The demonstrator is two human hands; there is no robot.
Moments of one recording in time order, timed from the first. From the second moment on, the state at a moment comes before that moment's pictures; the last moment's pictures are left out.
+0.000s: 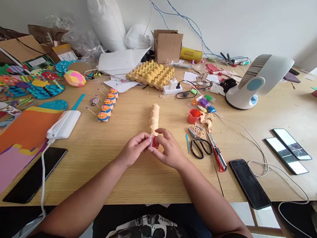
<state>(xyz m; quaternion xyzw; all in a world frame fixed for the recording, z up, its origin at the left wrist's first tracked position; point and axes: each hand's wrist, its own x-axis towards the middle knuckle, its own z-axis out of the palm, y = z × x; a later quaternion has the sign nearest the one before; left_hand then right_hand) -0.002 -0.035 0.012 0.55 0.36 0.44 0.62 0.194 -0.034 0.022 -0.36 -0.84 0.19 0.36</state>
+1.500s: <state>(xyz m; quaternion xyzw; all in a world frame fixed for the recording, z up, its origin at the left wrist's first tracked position) 0.001 -0.038 0.015 0.64 0.37 0.40 0.54 0.185 -0.032 0.006 -0.40 -0.70 0.40 0.44</state>
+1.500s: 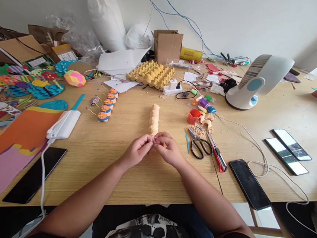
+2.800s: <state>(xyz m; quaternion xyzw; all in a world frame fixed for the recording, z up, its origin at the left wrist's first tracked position) -0.012 -0.035 0.023 0.70 0.43 0.53 0.23 0.204 -0.025 0.024 -0.36 -0.85 0.07 0.38</state>
